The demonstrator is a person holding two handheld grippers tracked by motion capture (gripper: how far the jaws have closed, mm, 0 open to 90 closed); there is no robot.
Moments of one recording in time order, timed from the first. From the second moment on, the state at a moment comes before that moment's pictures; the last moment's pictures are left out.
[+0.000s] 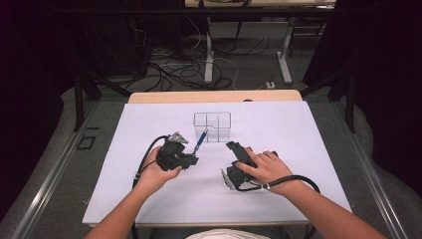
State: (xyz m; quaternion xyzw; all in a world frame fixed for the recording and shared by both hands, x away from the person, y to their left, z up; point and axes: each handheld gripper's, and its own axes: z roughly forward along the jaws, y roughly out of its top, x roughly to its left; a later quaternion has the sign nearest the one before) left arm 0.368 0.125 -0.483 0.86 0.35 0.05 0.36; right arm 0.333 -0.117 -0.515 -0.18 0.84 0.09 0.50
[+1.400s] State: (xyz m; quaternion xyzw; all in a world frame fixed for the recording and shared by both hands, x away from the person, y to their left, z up) left arm 0.402 0.132 -0.447 0.74 0.38 0.16 0.53; right arm 0.376 -0.188 -0.494 0.35 0.80 0.40 0.27
